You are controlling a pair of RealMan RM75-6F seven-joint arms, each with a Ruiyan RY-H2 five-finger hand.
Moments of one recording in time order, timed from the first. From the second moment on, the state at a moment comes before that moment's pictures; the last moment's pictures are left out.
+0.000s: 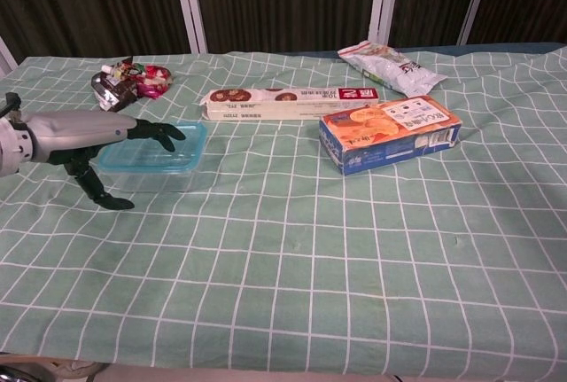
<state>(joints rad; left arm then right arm) -0.83 -1.32 0.00 -1.51 1.16 0.73 0.14 0.06 -1.03 -0.06 -1.59 -1.68 1.49 0.07</state>
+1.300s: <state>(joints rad) -0.74 -1.22 -0.03 -1.54 1.25 0.78 0.01 0.06 -1.03 -0.06 -1.59 -1.68 1.49 0.07</state>
